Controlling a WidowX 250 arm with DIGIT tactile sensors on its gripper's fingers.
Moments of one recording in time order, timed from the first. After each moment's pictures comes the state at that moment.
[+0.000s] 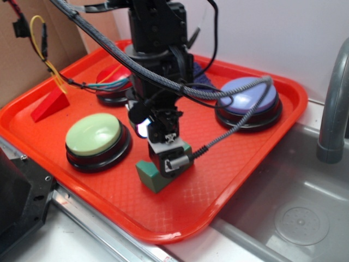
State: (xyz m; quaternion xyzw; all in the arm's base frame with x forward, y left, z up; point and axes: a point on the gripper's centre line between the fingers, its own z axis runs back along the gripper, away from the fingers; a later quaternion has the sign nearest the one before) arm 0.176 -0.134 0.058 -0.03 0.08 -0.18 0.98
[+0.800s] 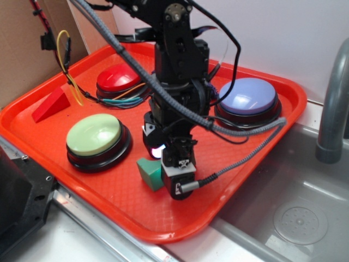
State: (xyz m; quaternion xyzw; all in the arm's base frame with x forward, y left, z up) arm 0.180 -0.137 0.027 -0.03 0.11 -0.19 0.97
